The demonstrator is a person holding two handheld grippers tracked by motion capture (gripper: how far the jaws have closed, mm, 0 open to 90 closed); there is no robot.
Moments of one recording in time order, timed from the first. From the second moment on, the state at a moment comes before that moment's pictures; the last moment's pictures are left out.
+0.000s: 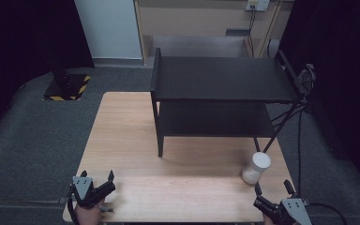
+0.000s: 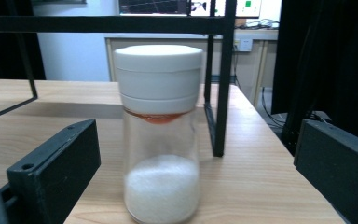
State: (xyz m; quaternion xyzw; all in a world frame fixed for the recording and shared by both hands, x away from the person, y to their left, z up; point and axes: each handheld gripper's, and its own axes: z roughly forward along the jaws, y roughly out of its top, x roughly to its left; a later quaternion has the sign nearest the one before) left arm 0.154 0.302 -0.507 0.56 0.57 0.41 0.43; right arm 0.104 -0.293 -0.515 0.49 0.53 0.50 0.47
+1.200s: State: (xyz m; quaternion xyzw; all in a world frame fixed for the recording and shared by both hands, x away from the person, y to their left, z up) left arm 0.155 0.301 -0.506 0.56 0.57 0.42 0.43; right arm 0.160 -0.276 -0.502 0.48 0.54 0.51 0.46
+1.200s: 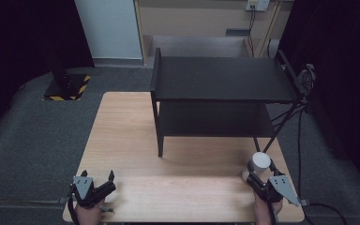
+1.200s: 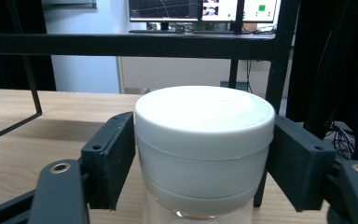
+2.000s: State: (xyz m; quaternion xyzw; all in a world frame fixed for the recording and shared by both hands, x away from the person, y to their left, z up) left arm 0.155 0.302 -0.506 0.56 0.57 0.41 0.43; right arm 0.158 -0.280 -0.483 0.49 0.53 0.53 0.45
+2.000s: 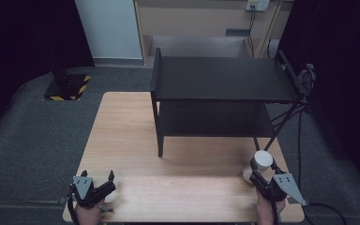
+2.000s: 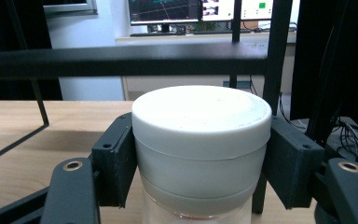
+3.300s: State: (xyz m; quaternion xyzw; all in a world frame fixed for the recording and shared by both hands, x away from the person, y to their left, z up) left arm 0.154 0.303 -0.507 0.56 0.57 0.41 0.43; right arm 0.193 -0.259 -0.350 0.47 0.54 0.53 0.46
